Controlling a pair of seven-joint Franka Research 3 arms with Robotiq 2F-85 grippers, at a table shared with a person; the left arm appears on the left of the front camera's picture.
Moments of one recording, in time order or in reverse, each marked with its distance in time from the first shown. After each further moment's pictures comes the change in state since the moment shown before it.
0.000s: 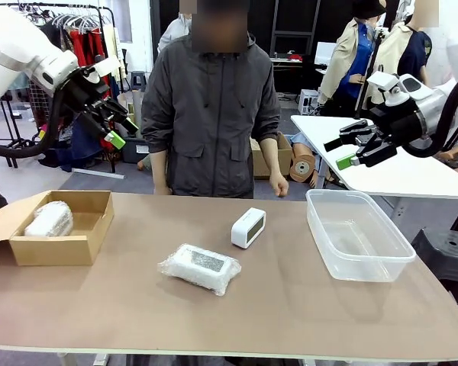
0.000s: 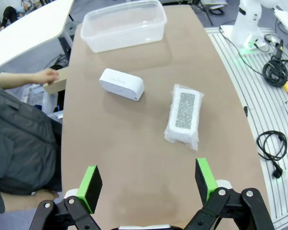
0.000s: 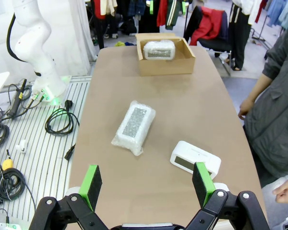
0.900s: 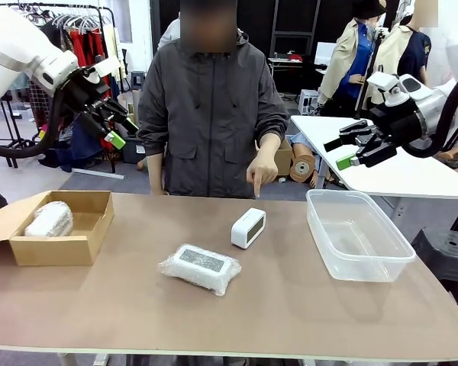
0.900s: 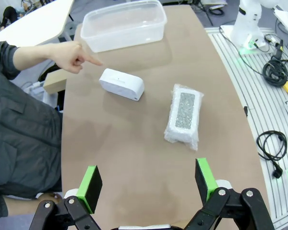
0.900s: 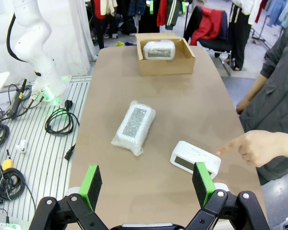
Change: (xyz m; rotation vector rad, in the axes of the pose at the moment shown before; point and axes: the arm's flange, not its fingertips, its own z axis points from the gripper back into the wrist) left arm 0.000 0.000 0.000 0.000 0.000 0.000; right arm 0.000 0.000 0.000 0.000 0.000 0.000
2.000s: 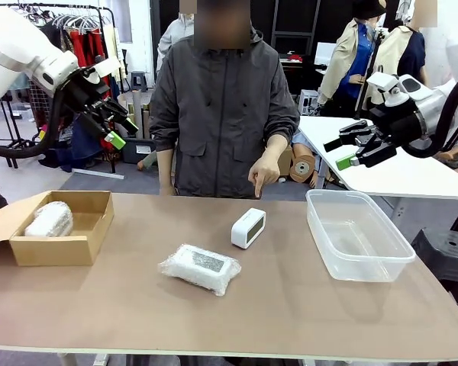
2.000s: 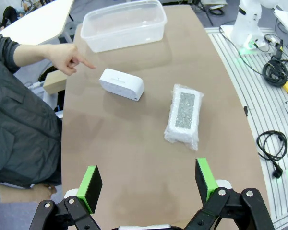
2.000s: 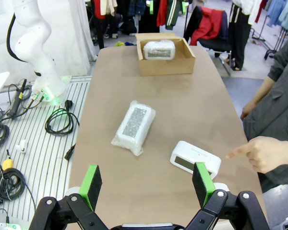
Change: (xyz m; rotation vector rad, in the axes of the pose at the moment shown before) left arm 0.000 0.000 0.000 0.000 0.000 0.000; right arm 0.000 0.000 0.000 0.000 0.000 0.000
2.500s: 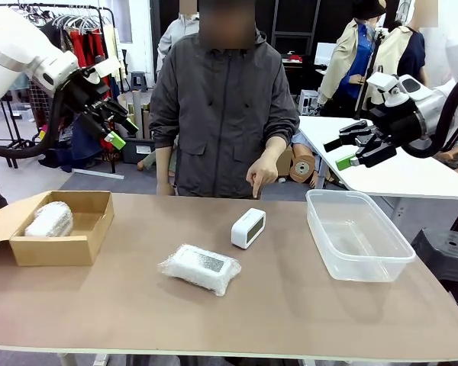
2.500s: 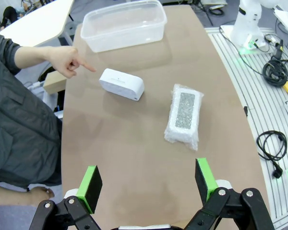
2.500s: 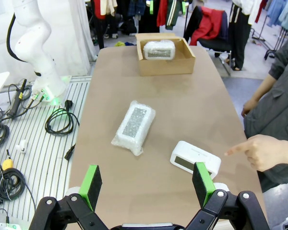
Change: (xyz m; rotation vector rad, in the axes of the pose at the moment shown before) left arm 0.000 0.000 0.000 0.000 0.000 0.000; right arm 0.000 0.000 0.000 0.000 0.000 0.000
